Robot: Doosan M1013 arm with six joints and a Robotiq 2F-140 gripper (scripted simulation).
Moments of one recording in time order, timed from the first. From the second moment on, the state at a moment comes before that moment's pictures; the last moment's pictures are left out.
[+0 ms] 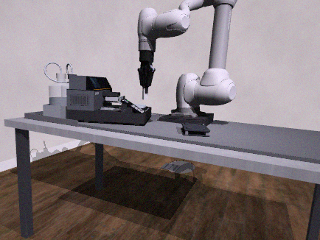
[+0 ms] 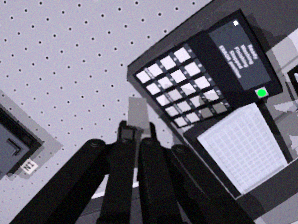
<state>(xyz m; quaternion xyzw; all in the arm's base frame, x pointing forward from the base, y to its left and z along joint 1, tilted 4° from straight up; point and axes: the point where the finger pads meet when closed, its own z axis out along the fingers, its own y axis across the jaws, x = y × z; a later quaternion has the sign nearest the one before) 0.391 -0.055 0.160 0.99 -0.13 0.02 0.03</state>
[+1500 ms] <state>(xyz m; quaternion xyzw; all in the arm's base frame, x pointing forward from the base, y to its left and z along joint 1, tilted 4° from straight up) 0.295 -0.173 0.185 0.96 0.26 0.00 0.04</state>
